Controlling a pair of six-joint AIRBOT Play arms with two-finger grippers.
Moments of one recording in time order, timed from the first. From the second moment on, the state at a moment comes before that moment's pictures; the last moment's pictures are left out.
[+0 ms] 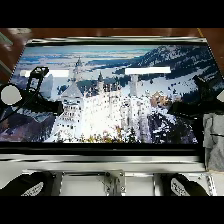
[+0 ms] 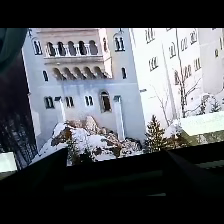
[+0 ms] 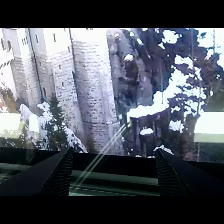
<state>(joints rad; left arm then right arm) -0.29 -1.05 1.19 1.58 -1.35 -1.65 -0.23 -1.08 1.05 -1.22 1.35 1.38</state>
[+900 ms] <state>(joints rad) -0.29 -1.06 1.18 1.62 -1.26 -1.54 -0.23 -1.08 1.05 -1.21 1.32 1.38</state>
